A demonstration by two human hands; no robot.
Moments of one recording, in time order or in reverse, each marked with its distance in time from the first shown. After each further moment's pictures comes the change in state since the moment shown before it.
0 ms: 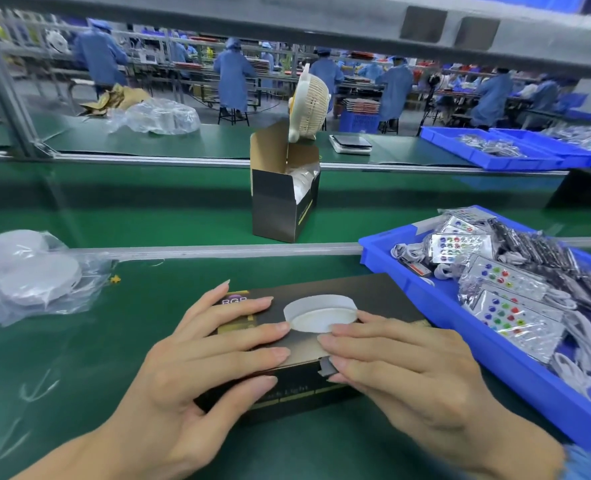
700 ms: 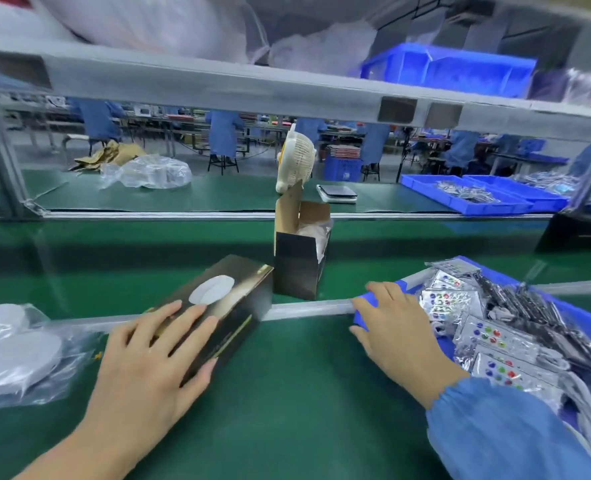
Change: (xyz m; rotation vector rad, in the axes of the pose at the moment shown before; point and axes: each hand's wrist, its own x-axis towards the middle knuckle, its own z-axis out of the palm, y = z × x) left_hand 0.023 -0.107 -0.014 0.838 -0.026 -0.038; right_hand 0.049 0.102 0.019 -0.744 -0.492 0.579
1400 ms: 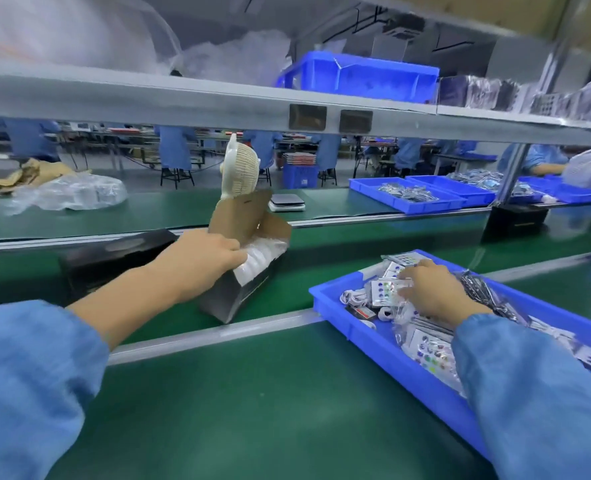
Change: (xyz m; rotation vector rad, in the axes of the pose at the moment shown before) left_hand 0.215 0.042 0.052 0.162 -0.353 0.441; right_hand 0.030 0.204 0.032 0.096 -0.304 0.474
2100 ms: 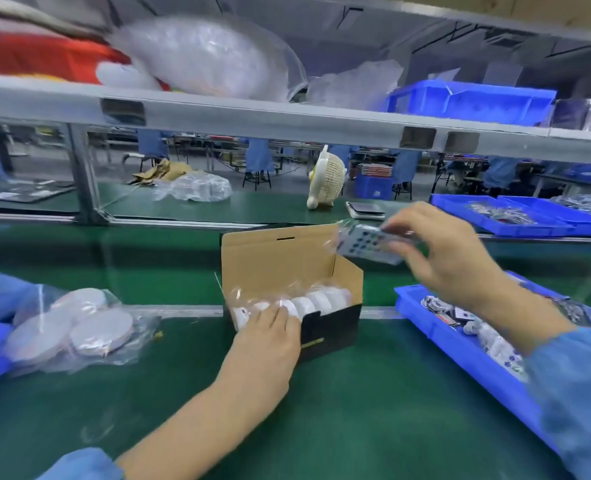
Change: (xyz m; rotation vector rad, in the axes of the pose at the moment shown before) left_hand -0.164 0.105 -0.059 -0.209 -0.082 -0.383; right_hand -0.110 -0.151 -0.095 0.428 0.666 -0.933
